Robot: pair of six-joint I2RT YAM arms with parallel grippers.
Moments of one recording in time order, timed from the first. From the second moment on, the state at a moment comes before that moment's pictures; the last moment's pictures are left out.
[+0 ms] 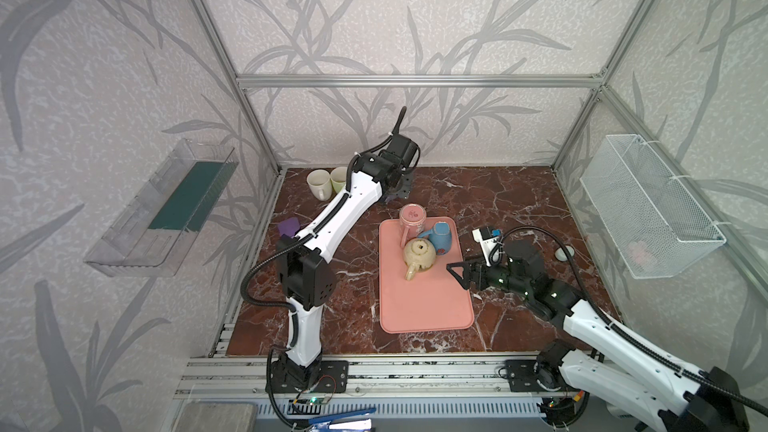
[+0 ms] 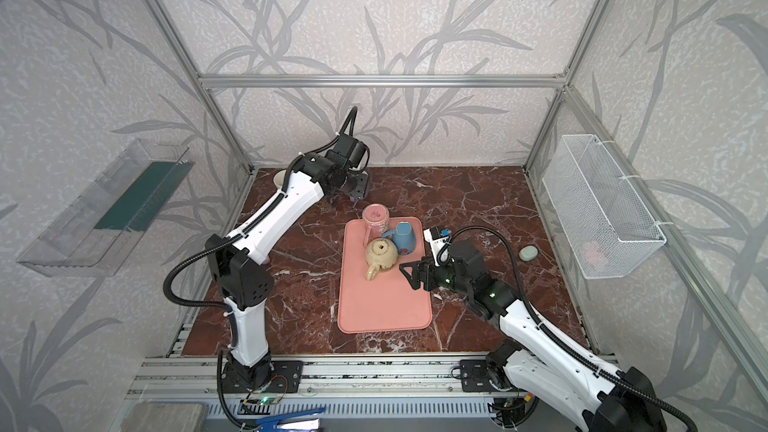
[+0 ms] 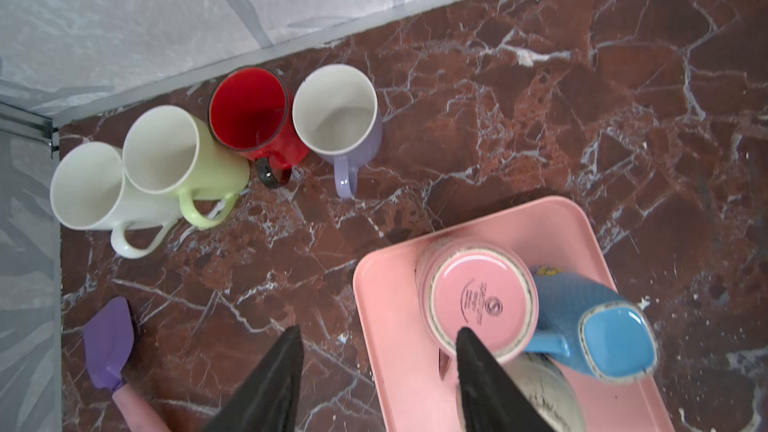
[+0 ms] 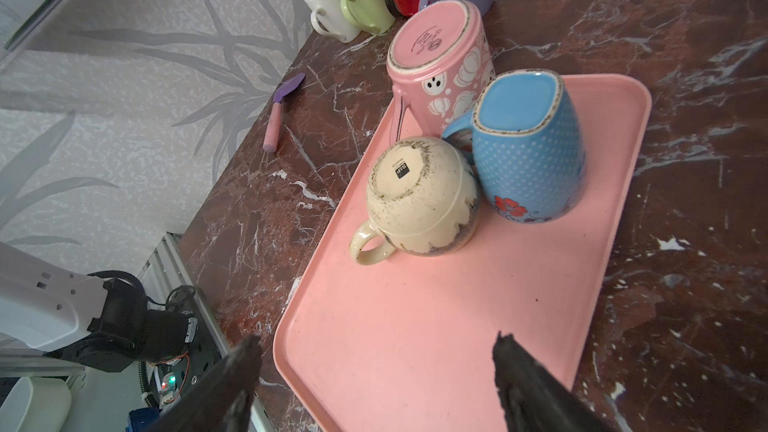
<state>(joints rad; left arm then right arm) -0.56 1.92 2.02 -1.06 -0.28 -0.22 0.61 0.88 0.56 -0.19 -0.29 0.47</state>
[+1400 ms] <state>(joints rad) -0.87 1.52 1.08 -0.68 -0.22 -0.42 0.79 0.72 0.69 -0.73 0.00 0.53</state>
